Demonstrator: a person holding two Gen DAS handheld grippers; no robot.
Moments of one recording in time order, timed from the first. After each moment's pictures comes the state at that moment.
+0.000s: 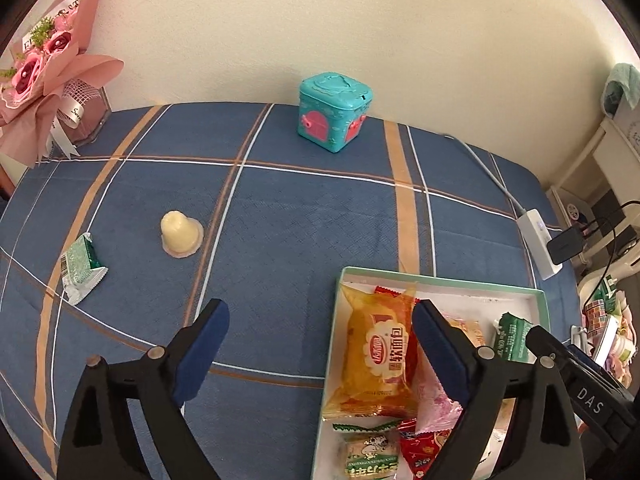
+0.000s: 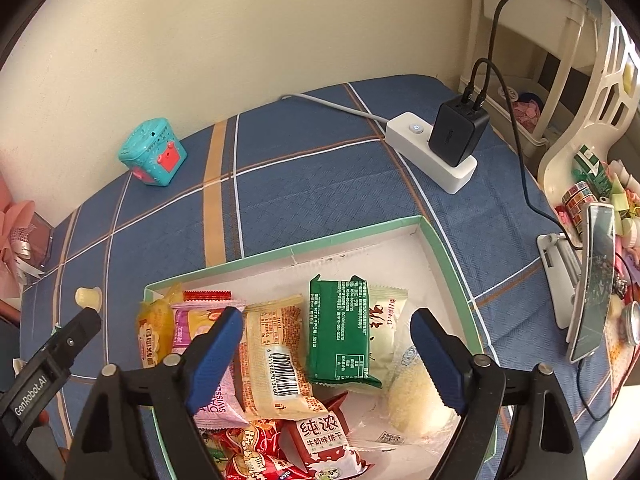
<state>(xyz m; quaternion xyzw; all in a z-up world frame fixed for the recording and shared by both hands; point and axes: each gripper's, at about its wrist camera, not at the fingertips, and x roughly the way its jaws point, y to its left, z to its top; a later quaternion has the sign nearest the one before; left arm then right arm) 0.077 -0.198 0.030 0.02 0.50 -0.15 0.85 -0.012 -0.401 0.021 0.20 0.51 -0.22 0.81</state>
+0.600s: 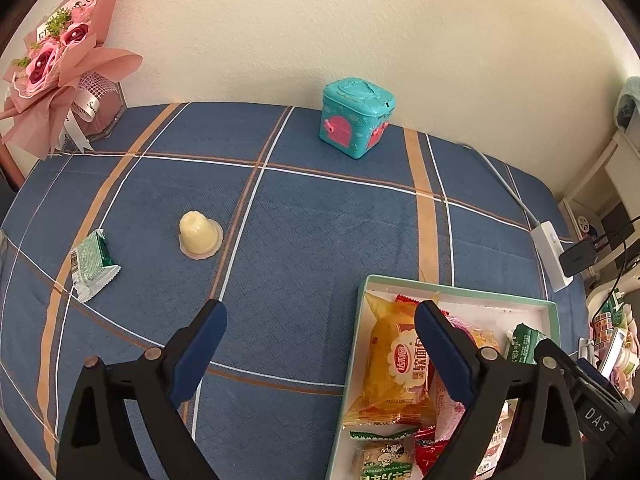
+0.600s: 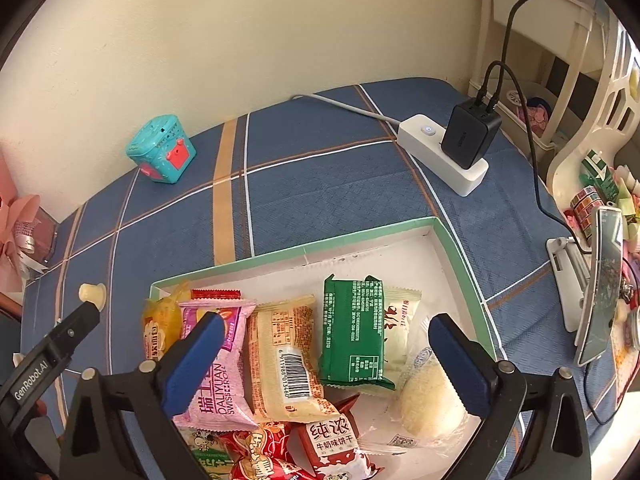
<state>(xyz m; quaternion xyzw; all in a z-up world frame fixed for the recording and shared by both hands) 0.084 -0.185 0.030 0.01 0.50 -0.13 0.86 -0.008 -0.391 0.019 0.19 0.51 -0.21 0.81</state>
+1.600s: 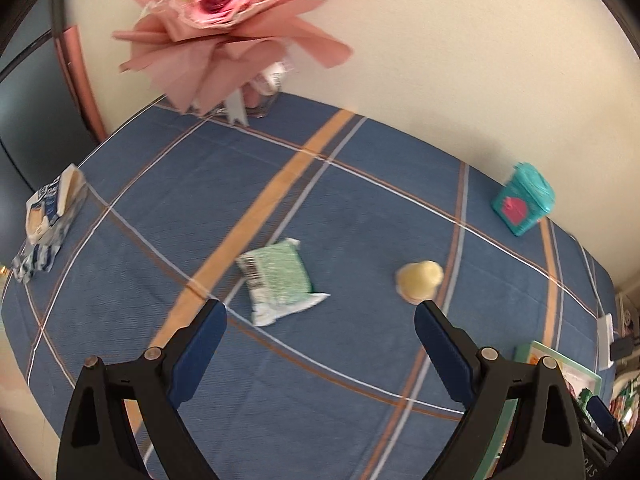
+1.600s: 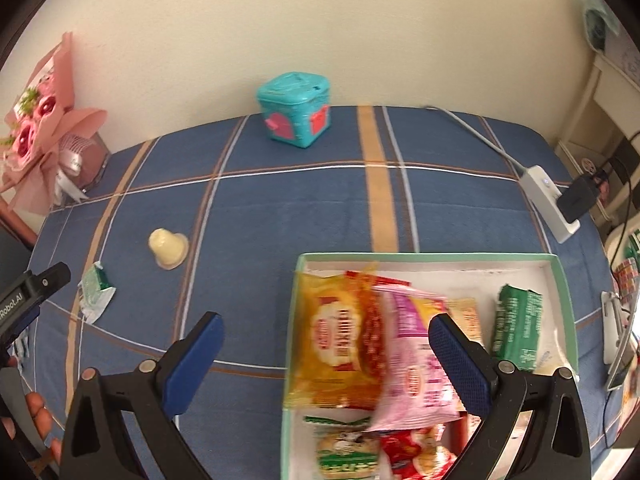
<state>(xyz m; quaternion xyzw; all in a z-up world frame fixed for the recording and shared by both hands) 0.129 0.012 0.035 -0.07 0.49 0.03 0.87 0.054 -0.242 0.021 0.09 0.52 -0.11 0.84</state>
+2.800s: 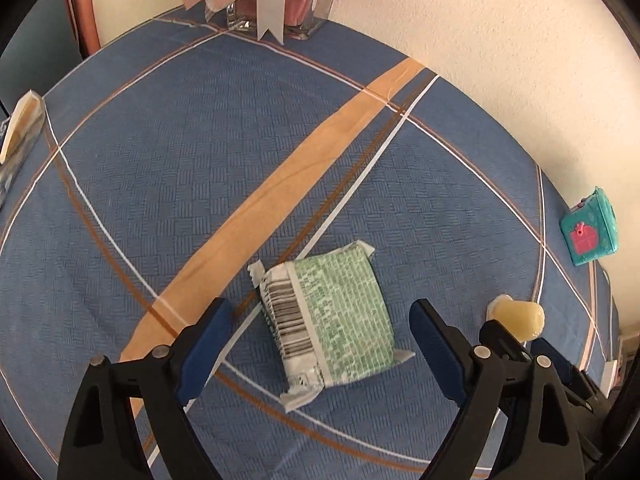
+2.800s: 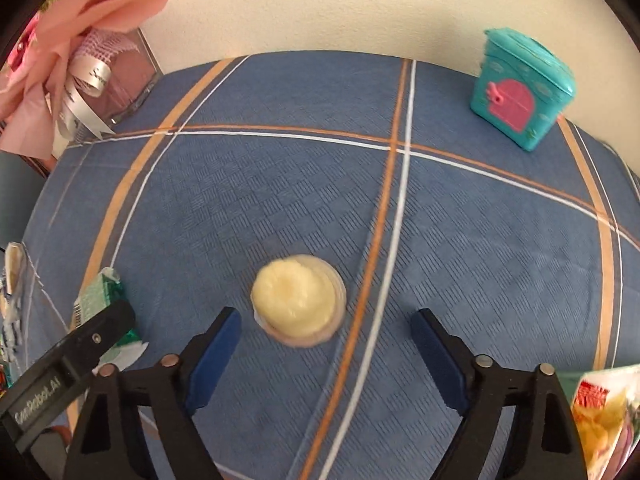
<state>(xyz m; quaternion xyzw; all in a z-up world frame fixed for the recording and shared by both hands) 0.202 0.056 -0.060 -0.14 0.56 0.04 0.82 0.201 -0.111 -0.080 0.04 0.58 0.00 0.81</state>
